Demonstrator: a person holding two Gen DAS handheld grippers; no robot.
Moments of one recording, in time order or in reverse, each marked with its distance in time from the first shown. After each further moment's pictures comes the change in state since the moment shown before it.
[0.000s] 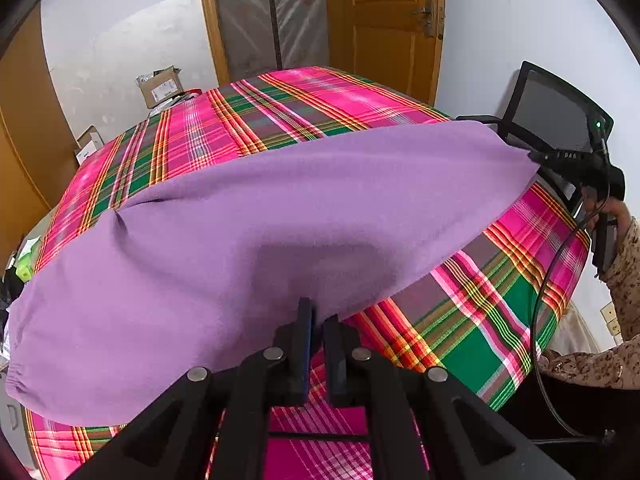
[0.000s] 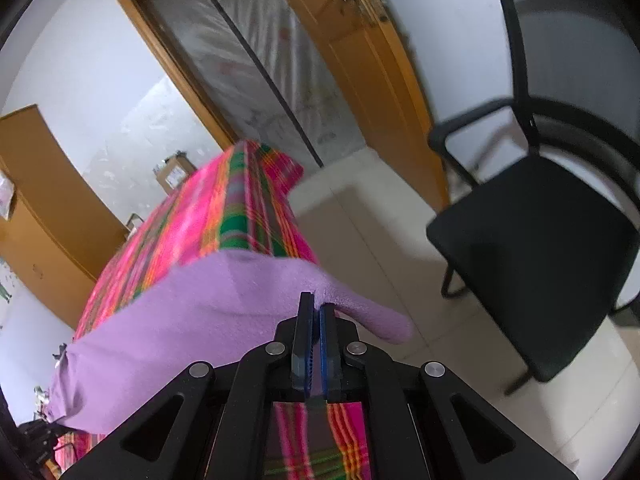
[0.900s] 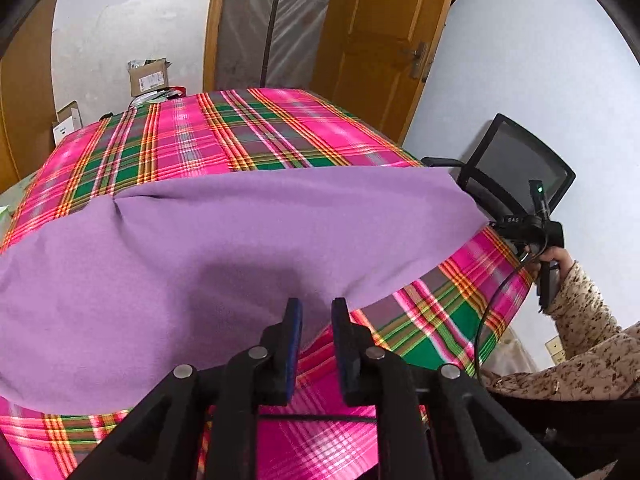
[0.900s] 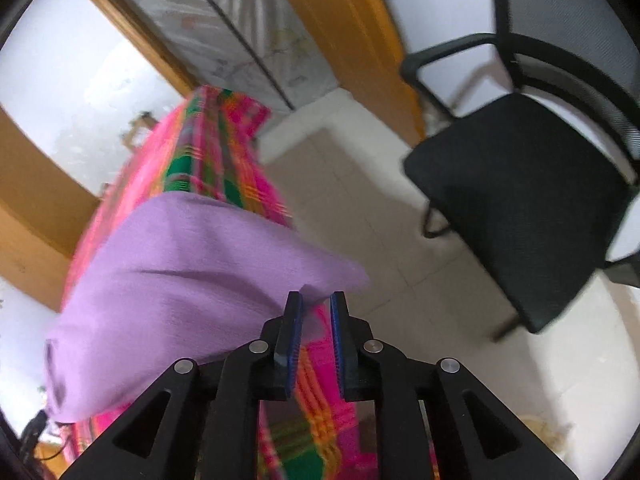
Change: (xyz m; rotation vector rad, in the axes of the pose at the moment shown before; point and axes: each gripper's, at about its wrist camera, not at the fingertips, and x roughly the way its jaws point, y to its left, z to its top) left arm -0.031 0.033 -0.005 -0.114 -0.078 -0.201; right arm 0.024 -0.020 -0.018 0.052 0.206 -0.128
